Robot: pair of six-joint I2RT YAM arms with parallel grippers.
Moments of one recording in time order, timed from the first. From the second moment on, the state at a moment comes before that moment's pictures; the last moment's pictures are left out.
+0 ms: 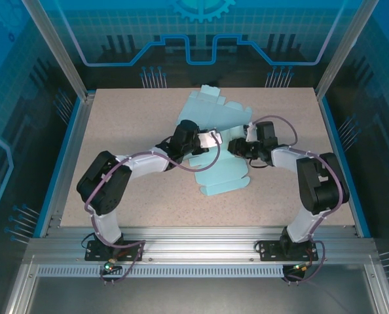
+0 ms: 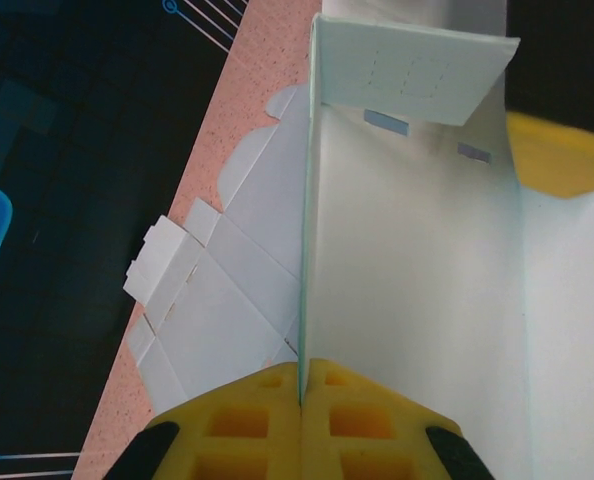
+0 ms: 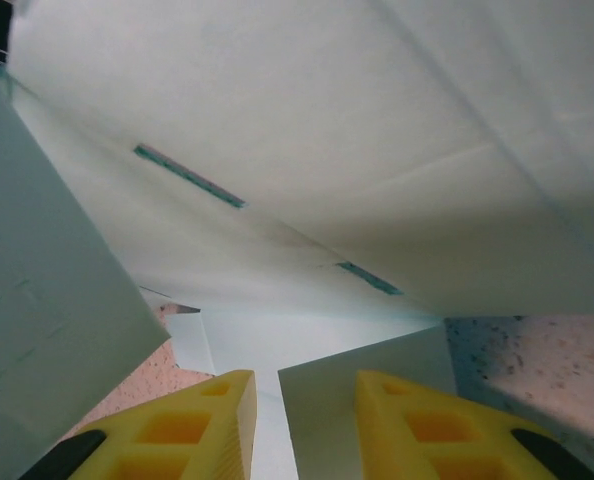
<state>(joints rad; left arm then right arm) -0.61 1.83 1.11 0.25 0.00 0.84 0.21 1.73 0.88 0.05 -0.55 0.52</state>
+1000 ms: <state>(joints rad) -0.66 1.89 0.99 0.59 -0.11 1.21 -0.03 1.50 0.80 -0.10 -0.53 0.40</state>
